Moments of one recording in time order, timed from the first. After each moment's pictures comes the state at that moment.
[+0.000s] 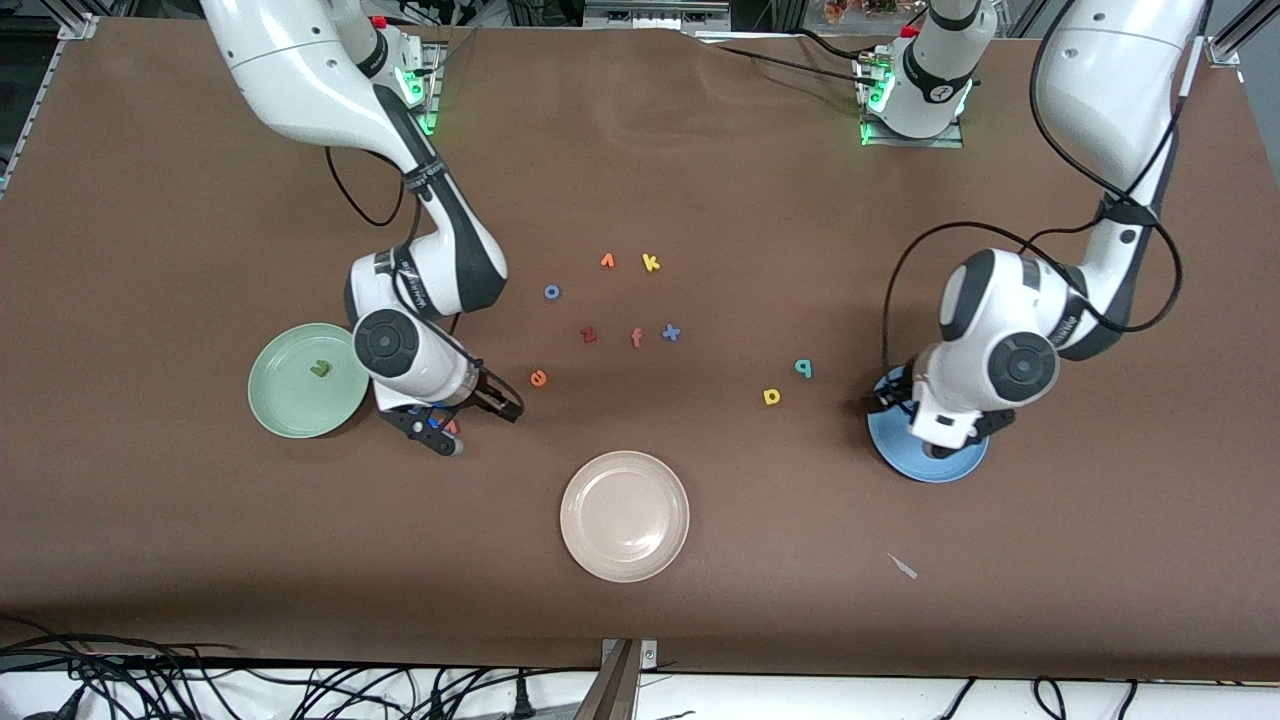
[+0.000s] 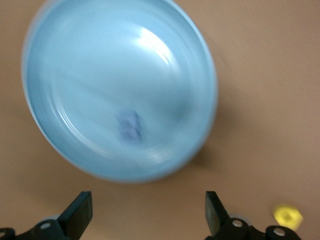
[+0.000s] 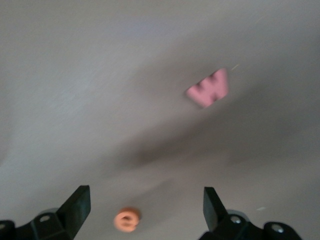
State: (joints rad) left arm -0.06 0.54 -0.21 -1.74 0.04 2.04 -0.76; right arm 0.48 0.69 -0.05 -1.59 0.17 2.24 0.86
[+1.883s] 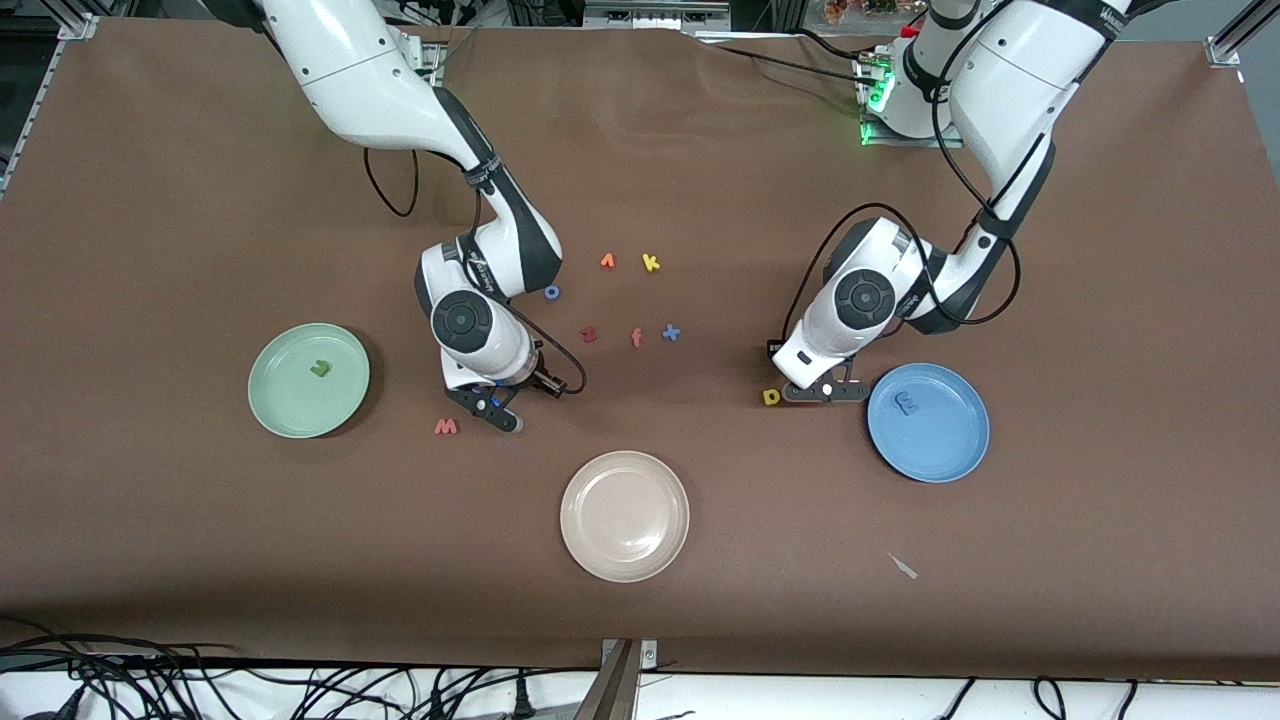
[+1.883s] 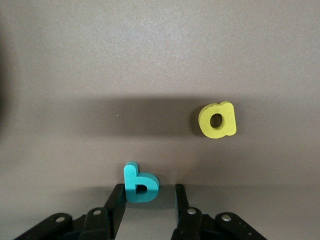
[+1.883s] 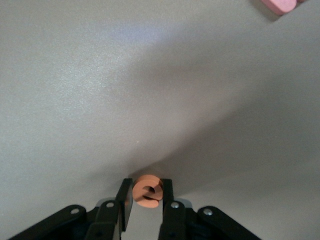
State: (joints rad) left arm -0.11 0.60 -0.33 -1.96 0.19 2.41 -0.58; right arm 0.58 0.74 -0.06 -1.64 0.20 2.34 0.92
